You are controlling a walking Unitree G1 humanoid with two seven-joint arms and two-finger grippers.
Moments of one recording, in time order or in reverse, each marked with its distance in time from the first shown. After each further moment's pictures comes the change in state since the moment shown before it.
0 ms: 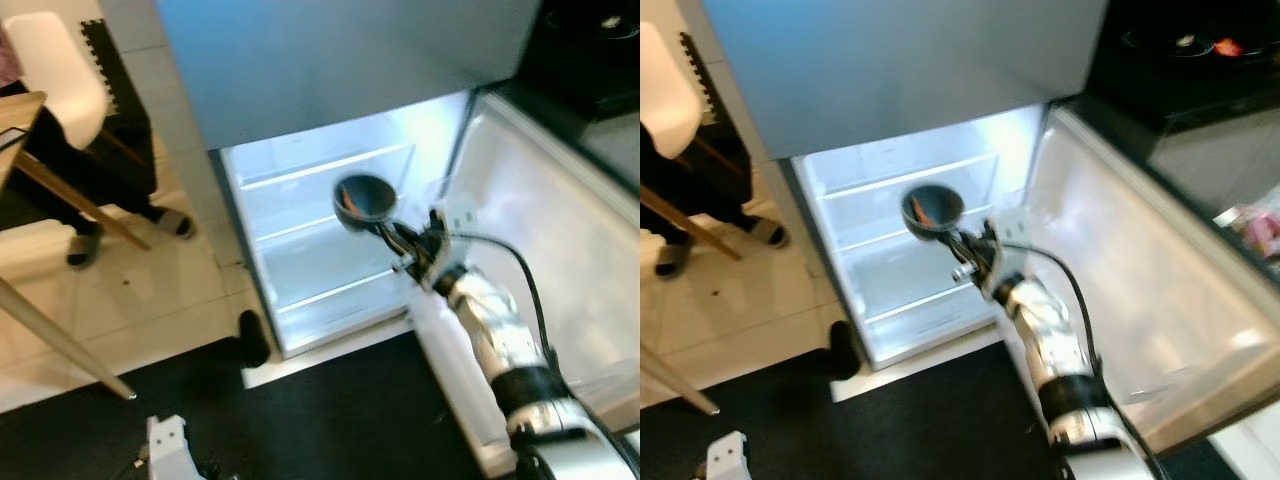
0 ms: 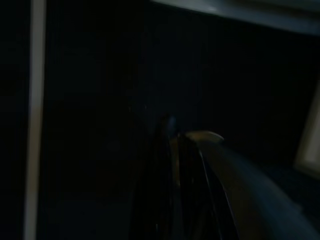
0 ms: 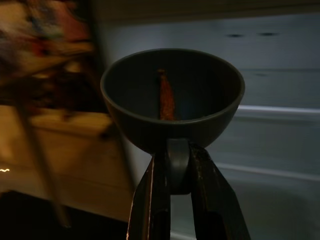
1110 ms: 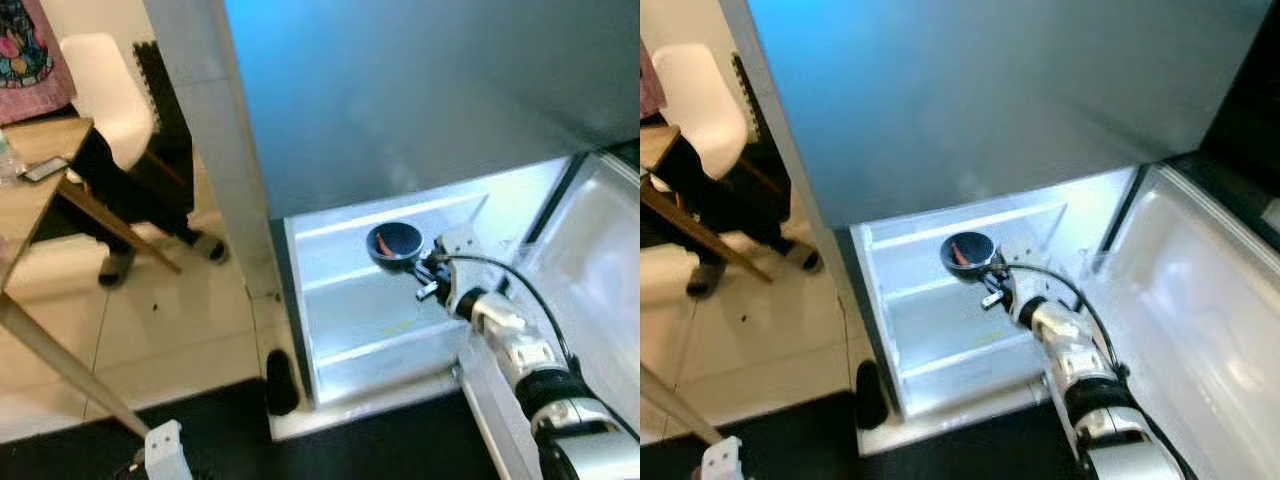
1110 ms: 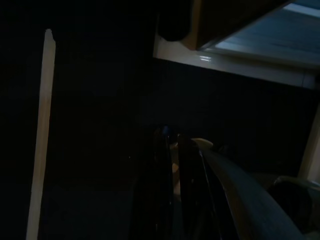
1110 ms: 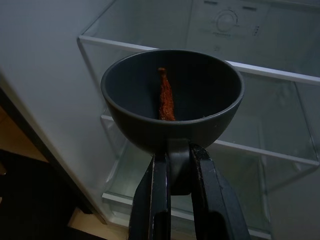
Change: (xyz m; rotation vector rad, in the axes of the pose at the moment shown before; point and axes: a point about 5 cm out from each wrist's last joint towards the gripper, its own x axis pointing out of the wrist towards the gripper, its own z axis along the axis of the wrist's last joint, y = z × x) left arm 0.001 -0.002 0.004 0.029 0.006 -0.026; right arm -0.052 -0.068 -0.039 -0.132 0.344 -0.277
